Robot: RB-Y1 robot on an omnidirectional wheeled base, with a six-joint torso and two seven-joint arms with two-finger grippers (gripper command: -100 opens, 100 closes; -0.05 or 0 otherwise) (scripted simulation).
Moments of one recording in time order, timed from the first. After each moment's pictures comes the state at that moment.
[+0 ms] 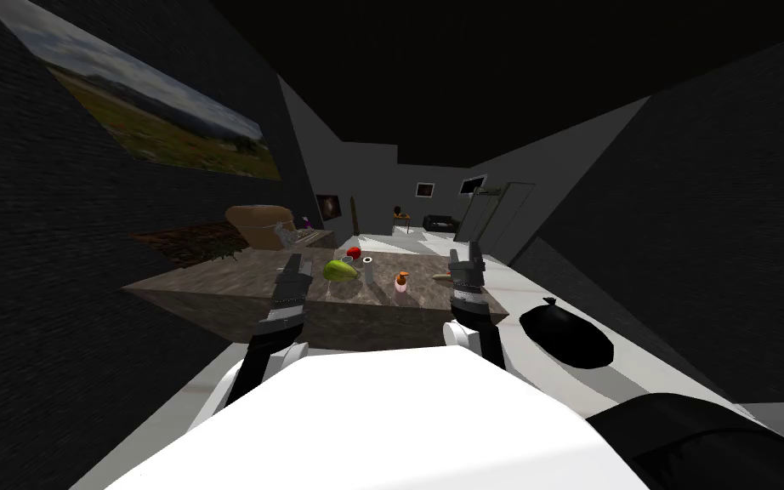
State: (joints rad) left arm 0.55 0.01 0.05 -2.29 -0.10 -0.43 -0.03; right arm 0.47 0.03 0.04 -2.40 -0.01 -0.42 0.09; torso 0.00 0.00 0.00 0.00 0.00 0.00
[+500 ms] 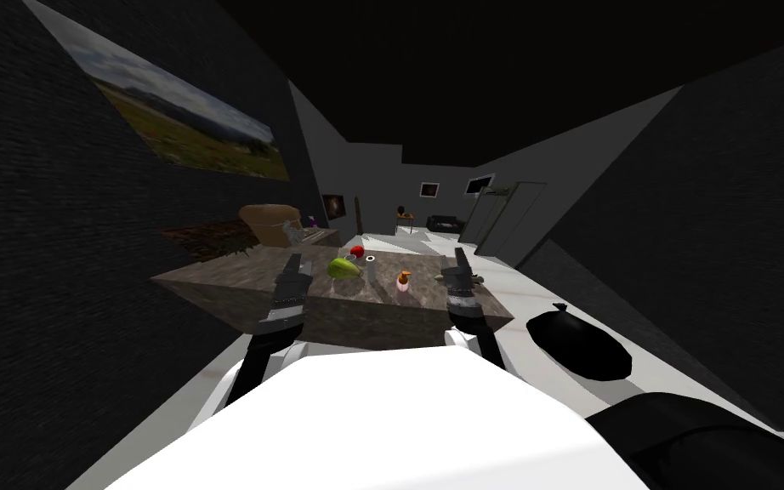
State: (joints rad) left arm 0.55 0.01 0.05 -2.29 -0.10 -0.43 -0.03; right arm 0.50 -0.10 0.08 -2.35 -0.04 -0.42 0.09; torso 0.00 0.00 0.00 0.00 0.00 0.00
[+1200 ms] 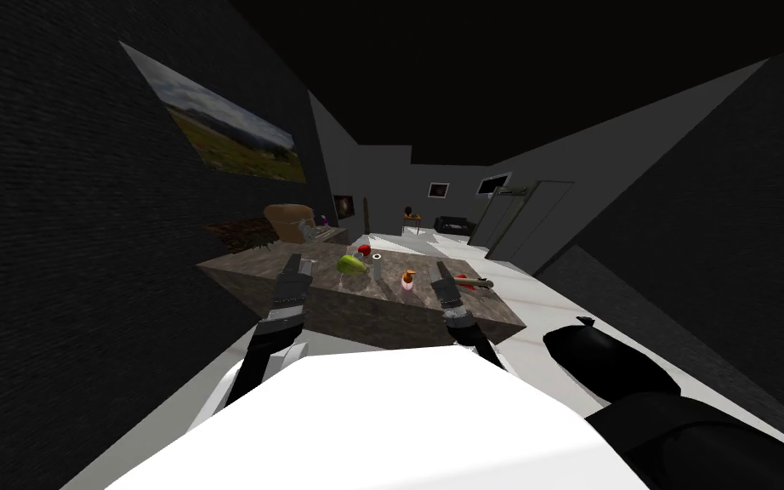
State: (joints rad) left arm 0.55 0.01 0.05 -2.29 -0.10 -0.43 -0.03; right arm 0.56 -0.31 0.17 -2.27 -0.08 -0.42 0.08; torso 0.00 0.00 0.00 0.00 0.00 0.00
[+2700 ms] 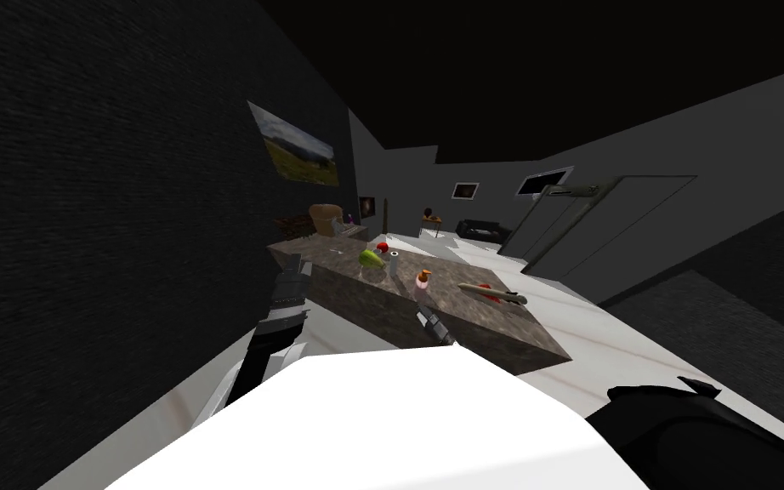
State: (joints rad) left arm 0.55 0.01 0.05 -2.29 -0.10 -0.43 -0.03; right arm 0.66 -0.71 0.43 -2.06 -0.17 -0.41 0.07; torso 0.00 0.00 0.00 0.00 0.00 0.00
